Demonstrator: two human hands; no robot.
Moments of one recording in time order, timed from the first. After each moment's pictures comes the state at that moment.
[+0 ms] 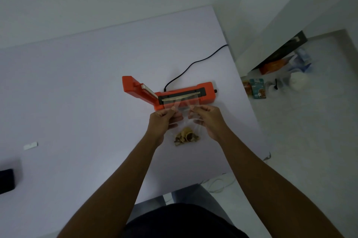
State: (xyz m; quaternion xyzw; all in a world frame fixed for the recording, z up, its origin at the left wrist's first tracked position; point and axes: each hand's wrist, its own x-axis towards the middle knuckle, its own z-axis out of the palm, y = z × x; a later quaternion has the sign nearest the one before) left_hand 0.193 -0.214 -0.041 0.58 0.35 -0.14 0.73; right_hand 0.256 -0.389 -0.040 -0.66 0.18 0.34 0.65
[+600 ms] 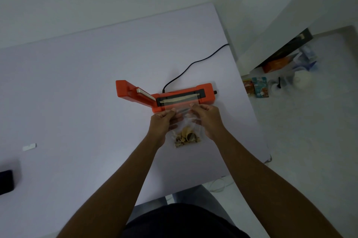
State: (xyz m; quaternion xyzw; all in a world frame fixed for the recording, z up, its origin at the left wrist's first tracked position) left_hand 0.202 -0.223 -0.052 0.55 0.38 -0.13 0.73; right_hand 0.267 -0.383 -0.059 -0.65 0.22 0.30 0.66
